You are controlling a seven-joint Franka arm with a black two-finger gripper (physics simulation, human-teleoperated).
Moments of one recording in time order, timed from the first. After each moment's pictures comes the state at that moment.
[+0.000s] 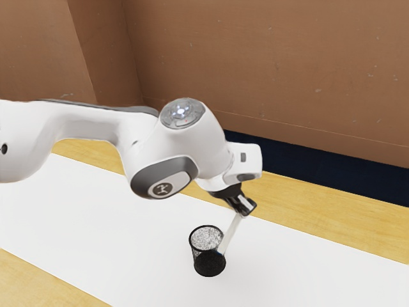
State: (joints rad) arm -0.33 0.00 -0.24 -2.16 0.23 2.51 -0.34
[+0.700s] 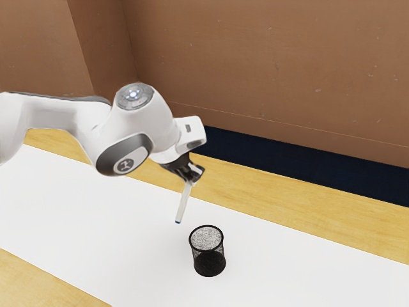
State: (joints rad) arm -0.05 -0.05 -0.24 -2.26 0.27 2.58 -0.41
